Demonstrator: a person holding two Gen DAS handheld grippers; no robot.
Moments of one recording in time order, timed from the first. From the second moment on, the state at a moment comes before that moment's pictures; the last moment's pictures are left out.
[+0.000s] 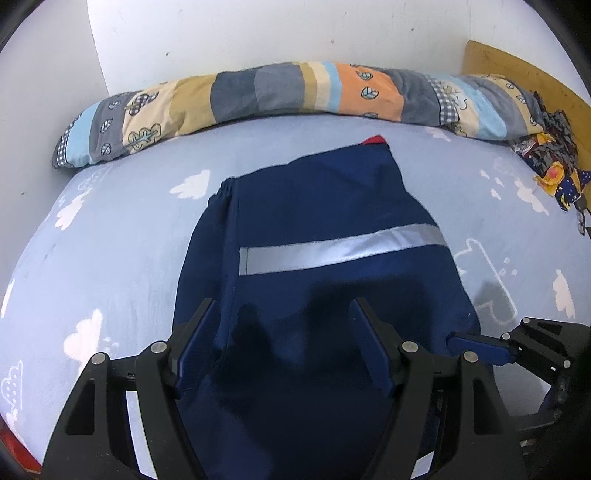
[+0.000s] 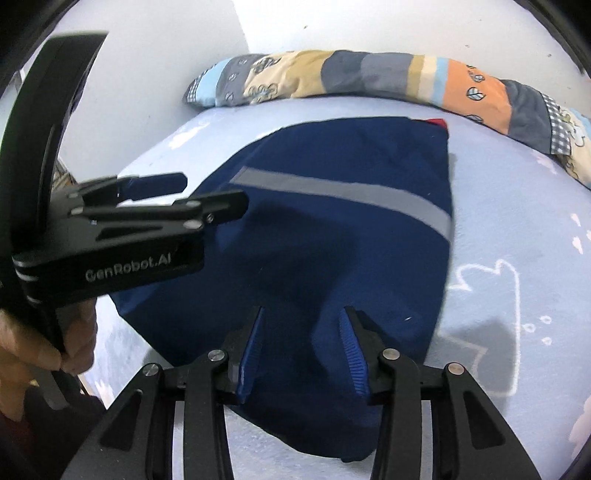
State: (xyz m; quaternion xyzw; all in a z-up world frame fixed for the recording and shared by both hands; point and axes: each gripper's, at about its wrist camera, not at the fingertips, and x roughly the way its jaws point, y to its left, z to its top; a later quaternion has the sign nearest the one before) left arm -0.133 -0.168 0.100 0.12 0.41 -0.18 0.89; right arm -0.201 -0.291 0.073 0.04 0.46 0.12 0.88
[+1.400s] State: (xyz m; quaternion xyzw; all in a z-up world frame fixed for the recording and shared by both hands) left arm -0.116 -0.136 0.060 0.13 0.50 -0.11 0.85; right arm -0.197 -0.282 0.056 0.07 0.50 0.16 0.85
